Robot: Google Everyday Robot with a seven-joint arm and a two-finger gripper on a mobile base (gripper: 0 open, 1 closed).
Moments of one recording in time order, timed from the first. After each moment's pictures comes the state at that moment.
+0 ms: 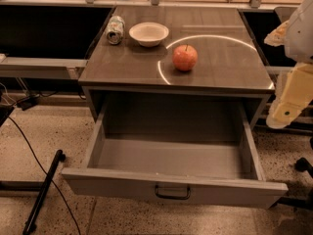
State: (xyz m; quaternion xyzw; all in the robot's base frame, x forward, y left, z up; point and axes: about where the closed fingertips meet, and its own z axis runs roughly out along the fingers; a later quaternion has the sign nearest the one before) arm 0.438 -0.216 0.977 -0.60 0.78 -0.04 0.16
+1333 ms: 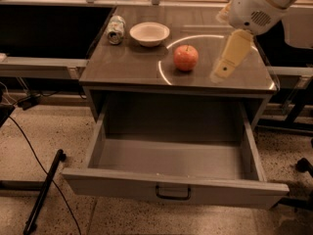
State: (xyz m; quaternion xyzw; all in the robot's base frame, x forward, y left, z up) arm 0.557 -0.149 0.973 -0.61 0.75 0.04 0.24
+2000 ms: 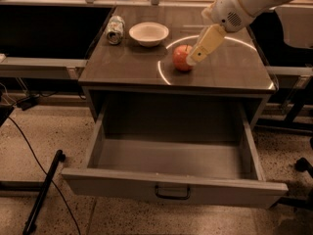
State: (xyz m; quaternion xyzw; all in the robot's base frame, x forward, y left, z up) arm 0.651 -0.118 0.951 -0.56 0.74 0.12 0.34
